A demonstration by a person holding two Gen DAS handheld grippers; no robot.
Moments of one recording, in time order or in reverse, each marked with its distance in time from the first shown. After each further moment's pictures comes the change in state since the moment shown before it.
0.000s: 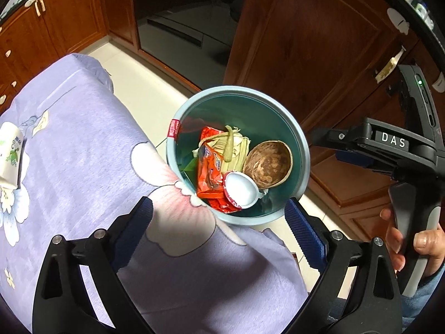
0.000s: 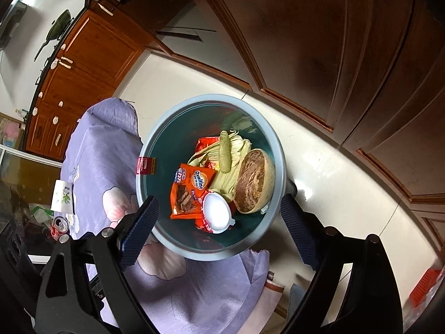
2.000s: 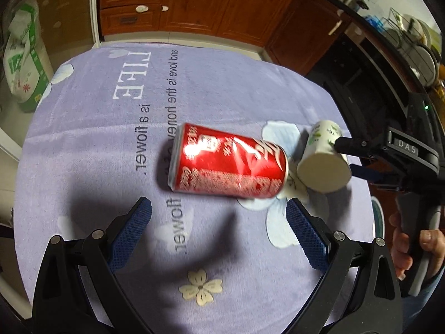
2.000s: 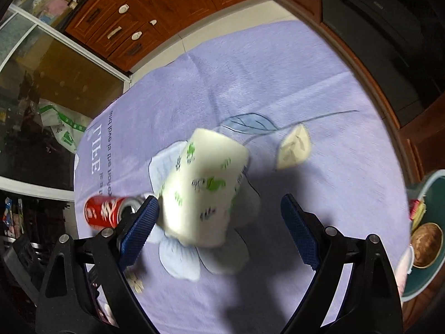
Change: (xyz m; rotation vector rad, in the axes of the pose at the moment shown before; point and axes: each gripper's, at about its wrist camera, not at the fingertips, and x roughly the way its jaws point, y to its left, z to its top) left arm -0.125 0.380 -0.118 -0.685 -0.170 0.157; right arm 0.171 0.413 -0.046 -0.481 0.262 0.084
